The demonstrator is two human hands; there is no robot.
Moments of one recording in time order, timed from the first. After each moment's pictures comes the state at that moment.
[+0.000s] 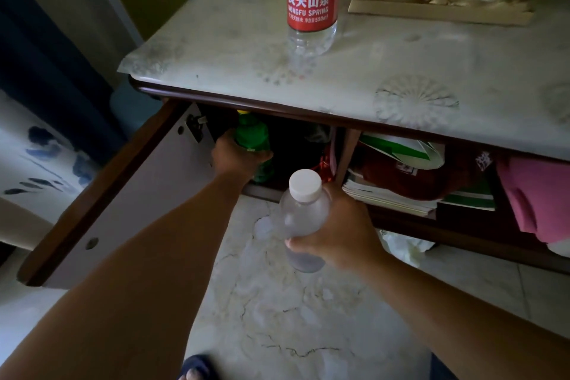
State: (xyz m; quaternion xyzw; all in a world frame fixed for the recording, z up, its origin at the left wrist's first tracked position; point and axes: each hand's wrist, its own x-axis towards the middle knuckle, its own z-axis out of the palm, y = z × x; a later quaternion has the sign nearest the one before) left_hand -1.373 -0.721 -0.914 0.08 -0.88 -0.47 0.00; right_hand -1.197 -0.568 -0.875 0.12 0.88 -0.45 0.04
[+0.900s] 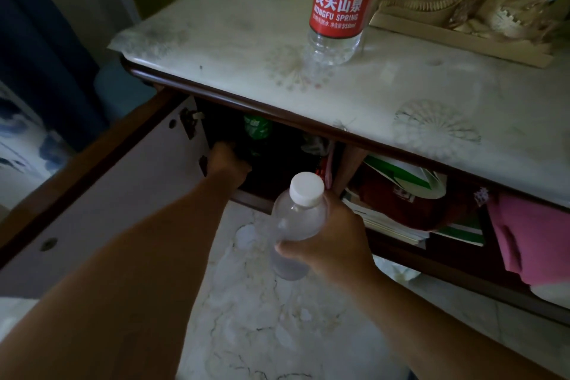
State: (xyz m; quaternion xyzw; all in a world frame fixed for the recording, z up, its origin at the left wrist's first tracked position) left_hand -1.396 -0.723 -0.940 0.12 -0.87 -0.46 -0.11; right_hand -1.214 -0.567 -0.888 0.12 0.87 -0.47 0.01
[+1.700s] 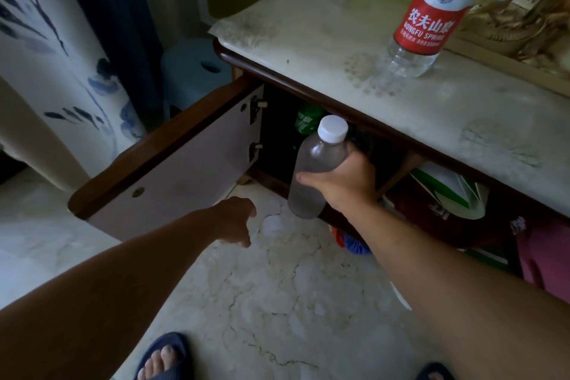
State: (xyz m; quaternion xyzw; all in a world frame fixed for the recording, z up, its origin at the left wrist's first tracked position) left_hand -1.295 -0.818 -0.954 -0.07 -0.91 -0.20 -0.37; right_hand -1.296 -0.615 -0.871 0.17 0.86 -0.48 -0.03
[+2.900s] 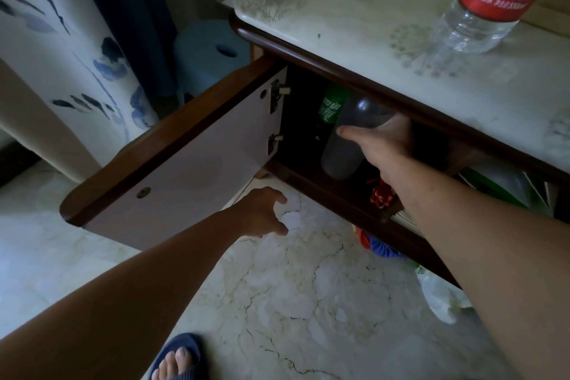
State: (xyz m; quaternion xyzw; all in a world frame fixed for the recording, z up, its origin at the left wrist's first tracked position) left_hand -1.314 -0.810 -0.998 -0.02 -0.87 -0.37 -0.33; right_hand -1.370 -0.602 -0.886 0.23 0.83 -0.50 -0.06
